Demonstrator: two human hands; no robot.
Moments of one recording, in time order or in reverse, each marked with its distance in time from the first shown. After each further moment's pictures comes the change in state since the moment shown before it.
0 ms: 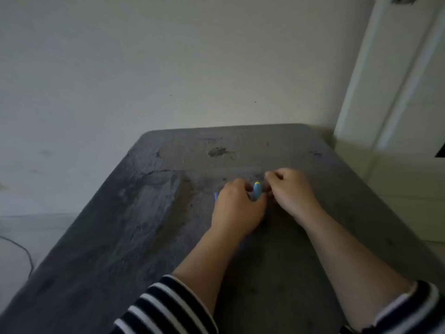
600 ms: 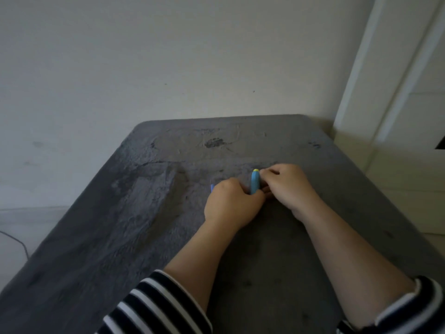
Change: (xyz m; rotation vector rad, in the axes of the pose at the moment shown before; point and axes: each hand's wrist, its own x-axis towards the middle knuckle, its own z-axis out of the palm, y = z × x) left_hand 0.000 0.003 -0.002 0.067 -0.062 -0.101; right_hand -0.001 0.007 0.004 0.142 -0.113 0.088
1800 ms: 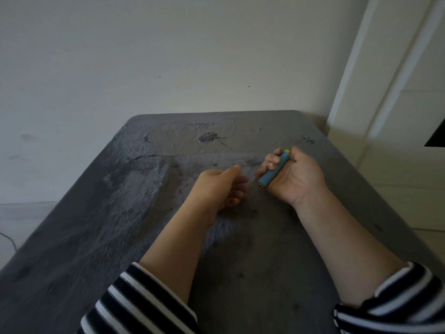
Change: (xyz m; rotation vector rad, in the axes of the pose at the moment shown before) left_hand 0.002 0.001 -0.017 -0.794 -0.200 -0.278; right_hand 0.012 0.000 -0.016 1.535 -0.250 0.354
